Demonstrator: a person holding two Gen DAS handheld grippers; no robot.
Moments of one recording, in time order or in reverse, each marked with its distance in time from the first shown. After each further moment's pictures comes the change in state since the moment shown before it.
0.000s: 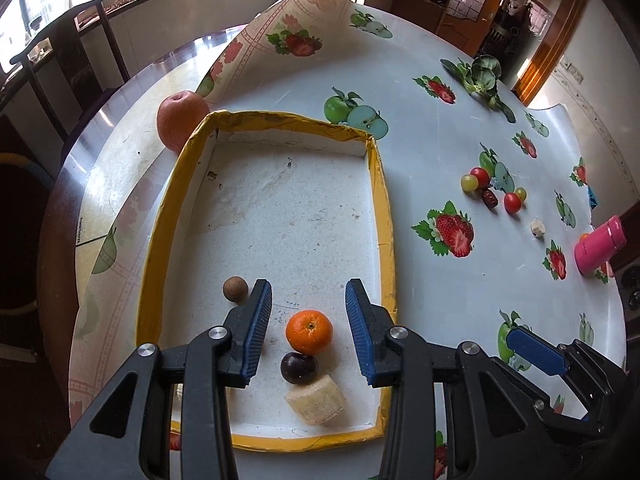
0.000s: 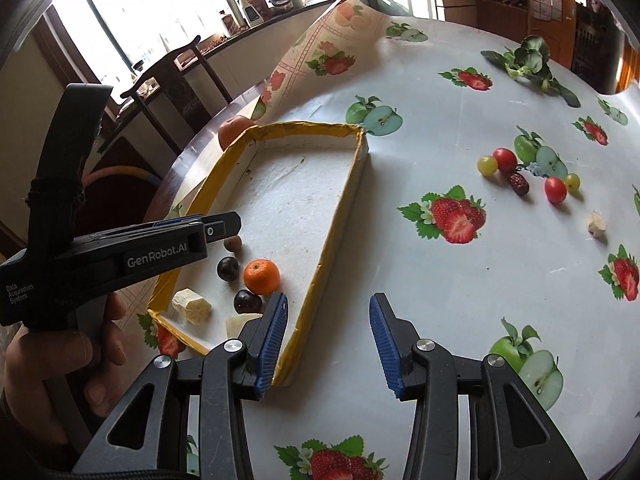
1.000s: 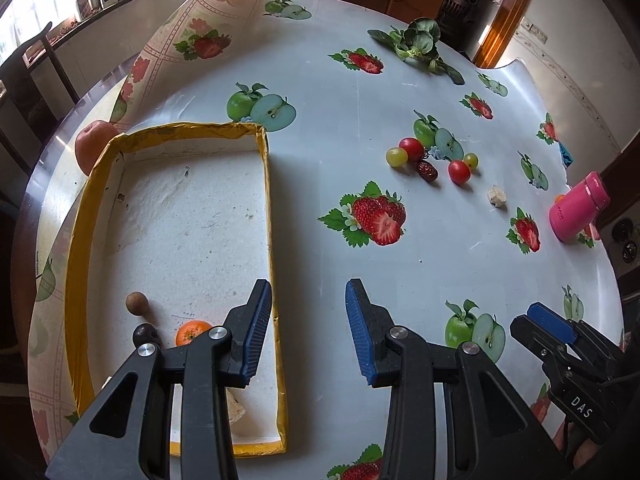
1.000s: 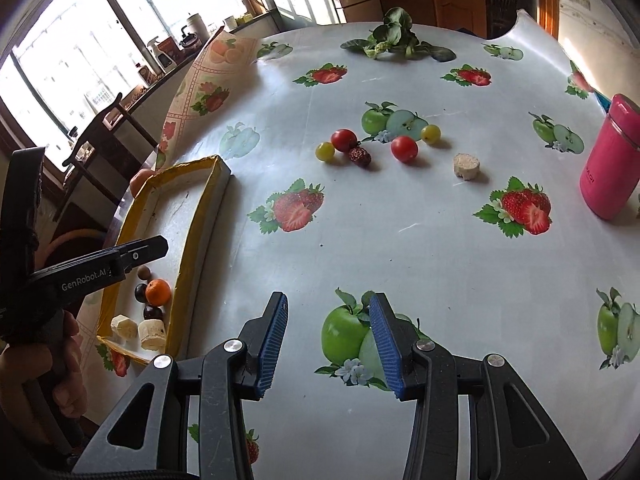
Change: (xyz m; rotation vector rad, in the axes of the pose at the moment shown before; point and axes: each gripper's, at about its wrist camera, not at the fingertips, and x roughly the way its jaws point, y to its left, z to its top) left arm 0.016 -0.086 0.004 0.134 0.038 -0.064; right arm -0.041 -0.127 -0.030 0.236 -0.051 -0.128
